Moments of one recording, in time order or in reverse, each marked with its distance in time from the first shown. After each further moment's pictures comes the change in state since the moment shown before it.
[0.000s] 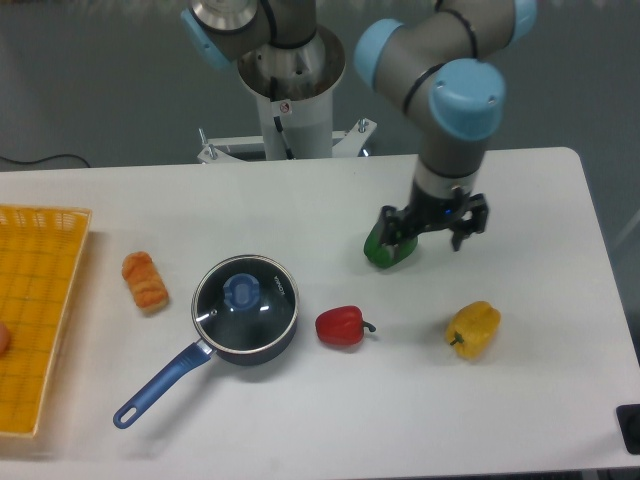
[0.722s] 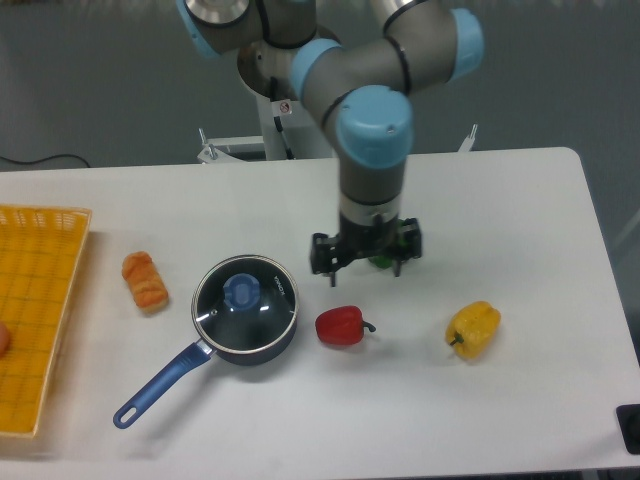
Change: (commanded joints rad) arm -0.208 -0.026 0.017 0.046 0.051 -0.184
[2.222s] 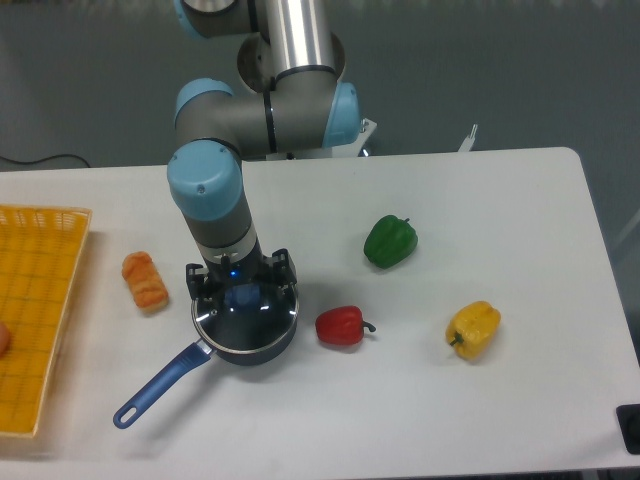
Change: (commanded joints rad) arm -0.180 -0.063 -0.032 0.032 0.071 -0.106
